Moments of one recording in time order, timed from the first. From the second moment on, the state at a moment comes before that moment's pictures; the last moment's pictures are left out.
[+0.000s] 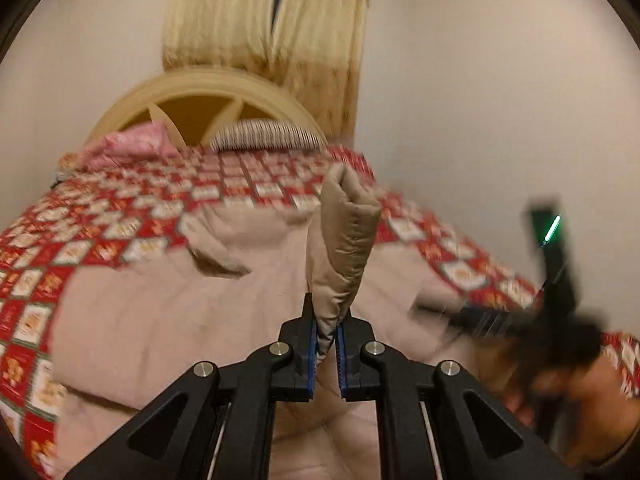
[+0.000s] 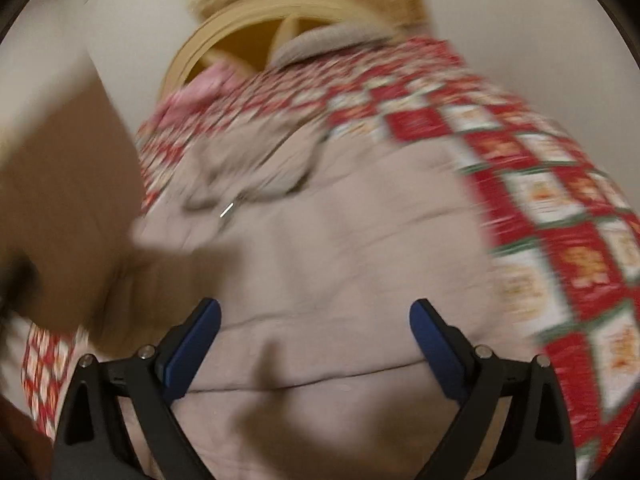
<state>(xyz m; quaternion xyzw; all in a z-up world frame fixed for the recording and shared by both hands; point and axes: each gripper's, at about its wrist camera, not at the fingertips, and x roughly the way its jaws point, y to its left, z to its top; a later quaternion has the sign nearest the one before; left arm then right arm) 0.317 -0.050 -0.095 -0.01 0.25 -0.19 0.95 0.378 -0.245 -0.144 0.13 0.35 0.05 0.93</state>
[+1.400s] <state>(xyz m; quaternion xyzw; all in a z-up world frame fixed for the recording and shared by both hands) 0.439 0.073 -0.178 0.02 0.41 0.03 0.91 0.410 -0.135 -0.192 -0.01 0.39 0.10 0.92</state>
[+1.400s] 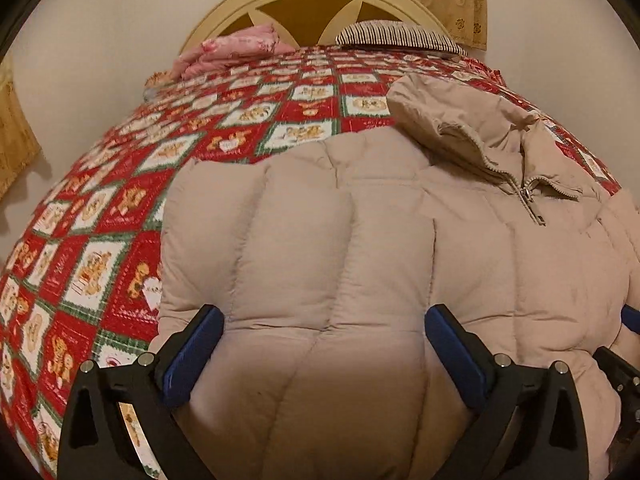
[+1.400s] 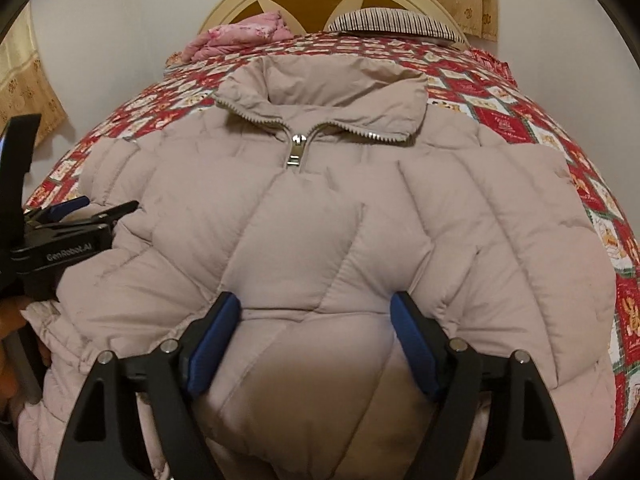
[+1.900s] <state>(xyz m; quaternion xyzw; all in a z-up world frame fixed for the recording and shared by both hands) 0.437 0.072 -0.178 0.01 0.41 0.03 0.91 0.413 -0.128 -0.196 -0.04 0.39 0.08 0.92</state>
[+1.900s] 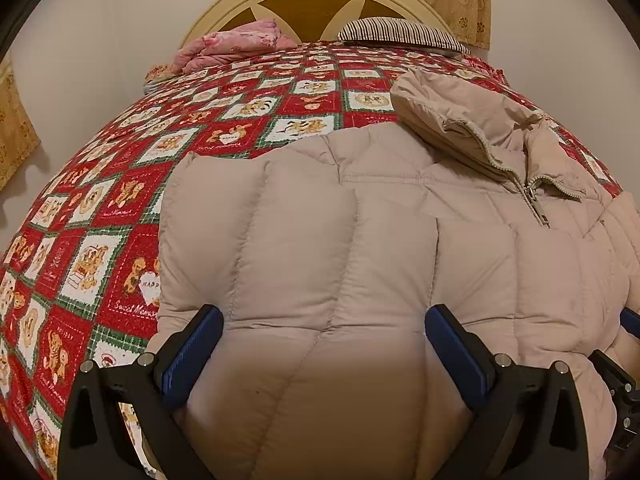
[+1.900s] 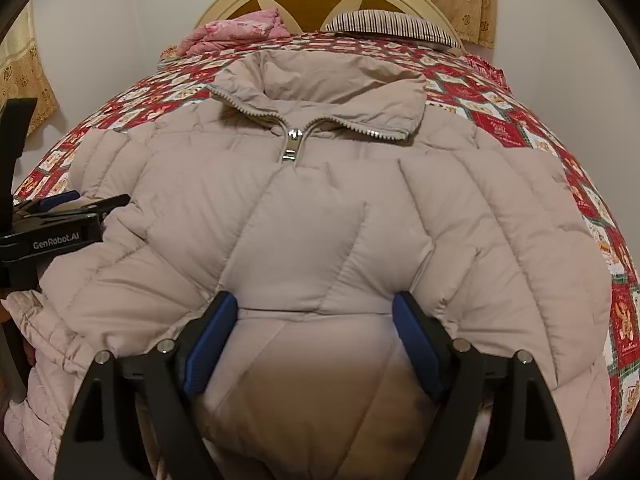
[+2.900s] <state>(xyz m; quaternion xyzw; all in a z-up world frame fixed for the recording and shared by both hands) 0.438 0.073 -0.178 0.01 0.41 0.03 0.91 0.414 -0.131 -0.197 -0.04 0.38 0.08 0.92</state>
